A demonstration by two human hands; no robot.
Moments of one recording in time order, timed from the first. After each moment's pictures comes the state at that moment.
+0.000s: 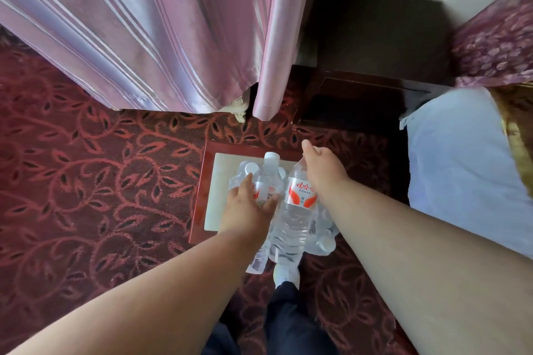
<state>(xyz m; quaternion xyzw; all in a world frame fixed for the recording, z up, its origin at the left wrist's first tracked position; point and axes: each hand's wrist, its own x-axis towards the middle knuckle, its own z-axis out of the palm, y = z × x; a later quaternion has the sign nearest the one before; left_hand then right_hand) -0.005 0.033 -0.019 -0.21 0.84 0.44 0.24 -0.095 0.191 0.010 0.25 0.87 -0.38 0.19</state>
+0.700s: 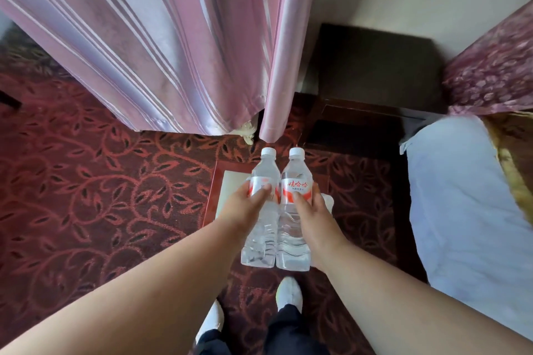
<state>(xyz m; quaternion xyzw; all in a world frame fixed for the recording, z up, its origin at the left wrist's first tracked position) -0.020 0.019 0.047 -0.24 0.74 0.58 0.23 -0.002 0.178 0.052 0.24 0.75 -0.56 0.25</state>
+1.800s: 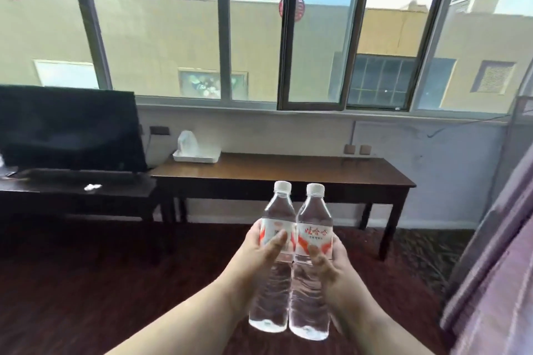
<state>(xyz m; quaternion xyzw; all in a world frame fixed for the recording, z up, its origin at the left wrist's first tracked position) 0.500 -0.350 0.411 -0.35 0.53 0.62 -0.45 0.327 -0.315 0.395 -0.49 0.43 -0.55 0.52</state>
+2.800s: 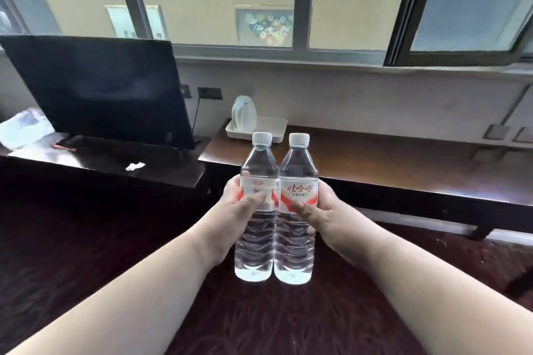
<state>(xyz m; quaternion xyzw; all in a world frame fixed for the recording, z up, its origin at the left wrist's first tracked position) 0.729 -0.827 0.372 -0.48 0.51 0.55 -0.47 0.513 -0.846 0.384 -0.63 0.40 -0.33 0.58</state>
